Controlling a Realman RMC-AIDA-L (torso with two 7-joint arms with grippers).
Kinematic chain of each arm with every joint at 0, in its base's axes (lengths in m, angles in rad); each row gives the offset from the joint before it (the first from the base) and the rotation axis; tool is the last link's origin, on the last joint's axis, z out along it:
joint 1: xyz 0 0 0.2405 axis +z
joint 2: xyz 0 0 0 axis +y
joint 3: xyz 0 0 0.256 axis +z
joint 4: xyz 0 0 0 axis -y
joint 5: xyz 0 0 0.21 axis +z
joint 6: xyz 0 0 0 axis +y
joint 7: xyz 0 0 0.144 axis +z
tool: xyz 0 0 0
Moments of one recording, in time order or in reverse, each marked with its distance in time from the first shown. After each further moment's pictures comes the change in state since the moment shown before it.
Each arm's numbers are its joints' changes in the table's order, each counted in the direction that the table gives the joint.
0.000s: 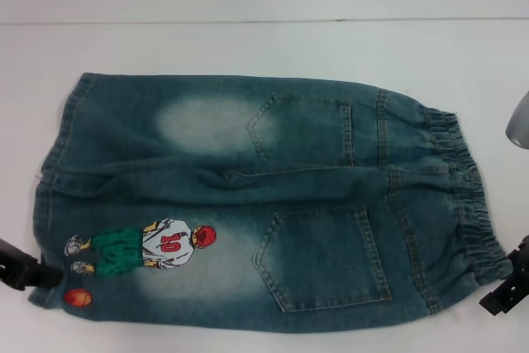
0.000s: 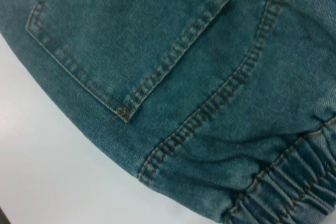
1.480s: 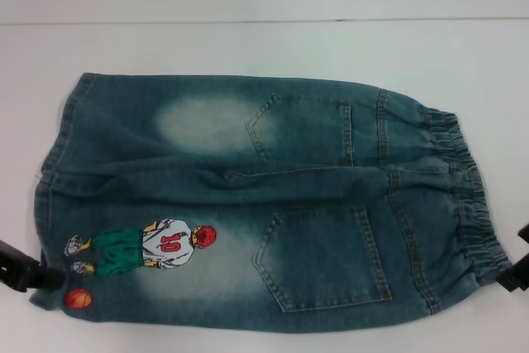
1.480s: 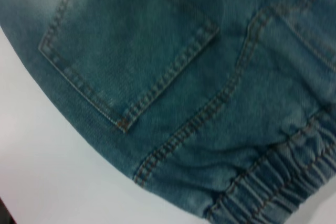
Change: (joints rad) left arm -0.001 -0.001 0.000 0.000 0.000 0.011 -0.013; right arm 0.004 -0.002 0.070 0.152 -0.005 -0.106 -0.040
